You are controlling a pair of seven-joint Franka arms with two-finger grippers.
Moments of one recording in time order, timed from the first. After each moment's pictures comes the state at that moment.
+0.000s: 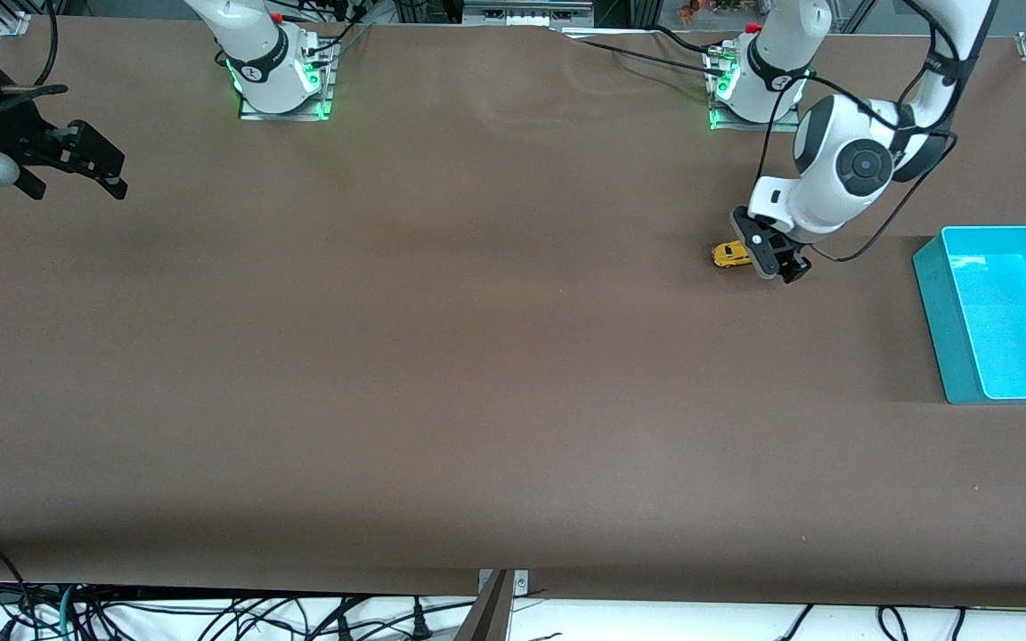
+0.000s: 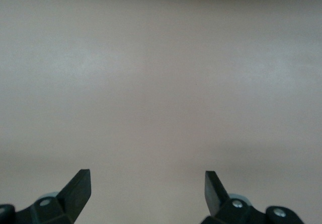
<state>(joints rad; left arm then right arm) 0.00 0.09 -0.16 -2.57 0.03 2.55 0.97 -0.13 -0.14 0.19 -1.74 0.00 1.69 0.04</state>
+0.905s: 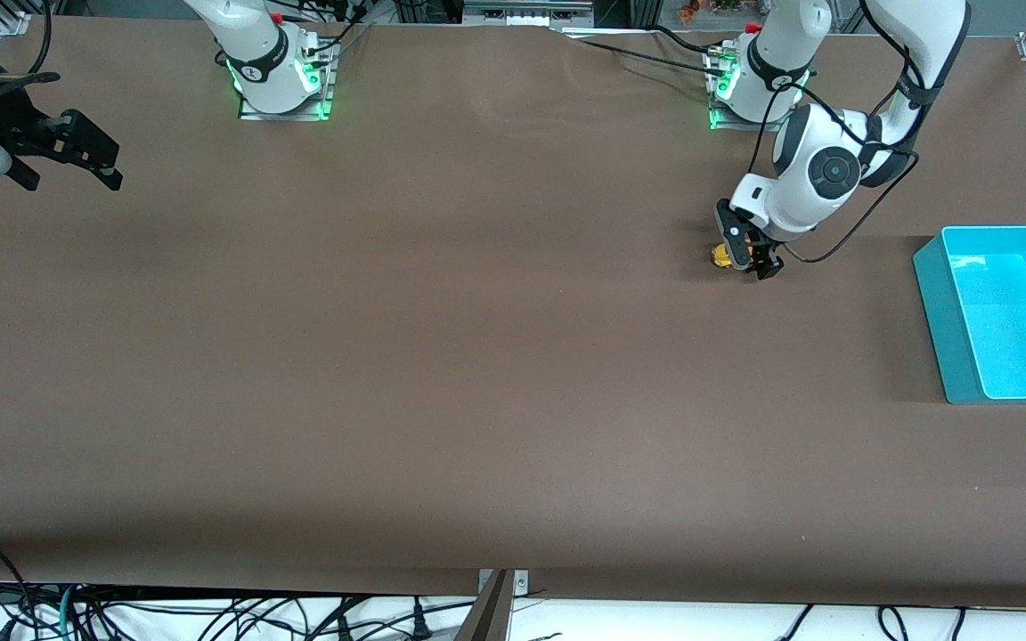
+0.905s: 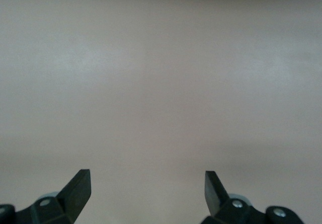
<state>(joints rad) 0.01 0.16 -0.19 -2.64 0.03 2.65 1.07 -0.13 -0.14 0.19 -1.71 0.00 1.65 0.04</state>
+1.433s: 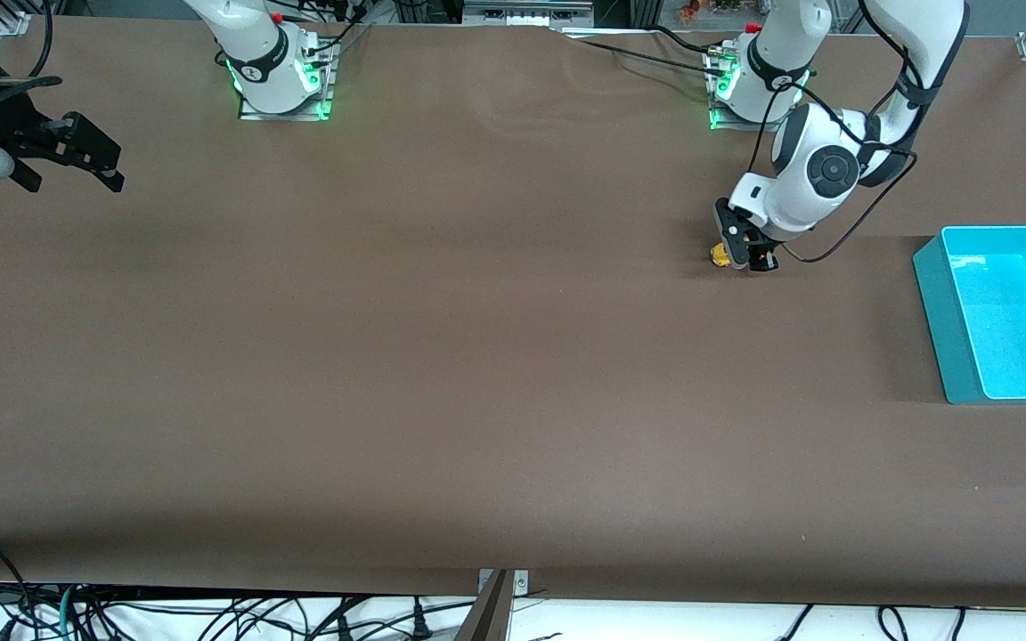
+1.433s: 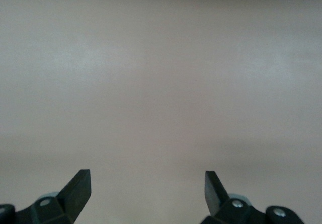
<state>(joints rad) 0.01 0.16 -0.19 -2.64 0.03 2.66 1.08 -0.13 -0.14 0.19 -1.71 0.00 1.65 0.04</state>
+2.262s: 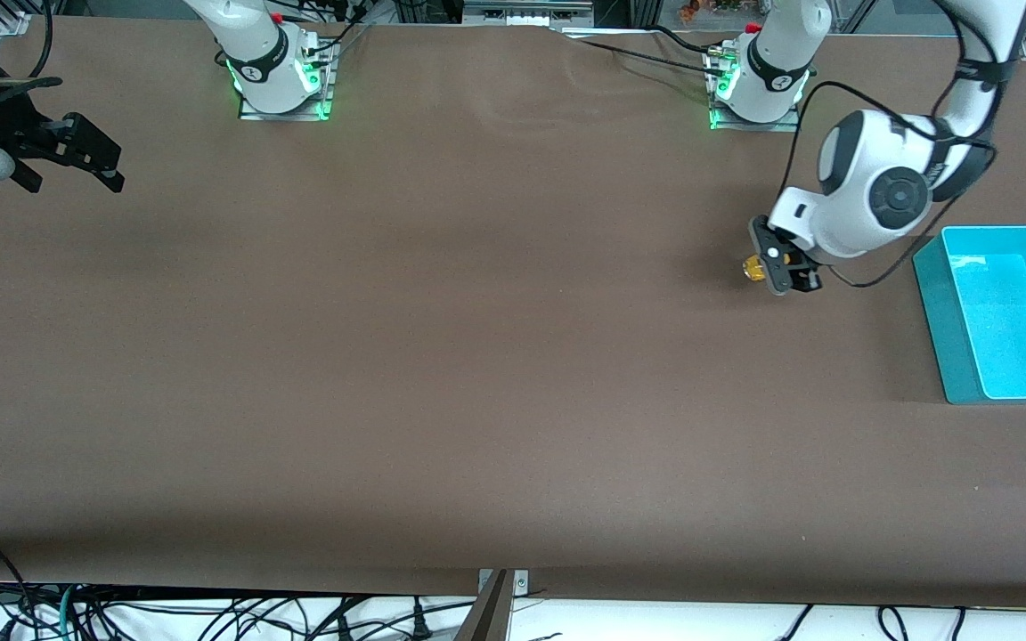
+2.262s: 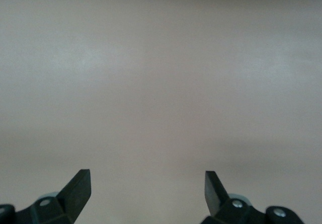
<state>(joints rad) 0.08 0.10 -0.18 -2.28 0.05 2.16 1.12 -0.13 -0.14 0.19 -1.71 0.00 1.65 0.04</state>
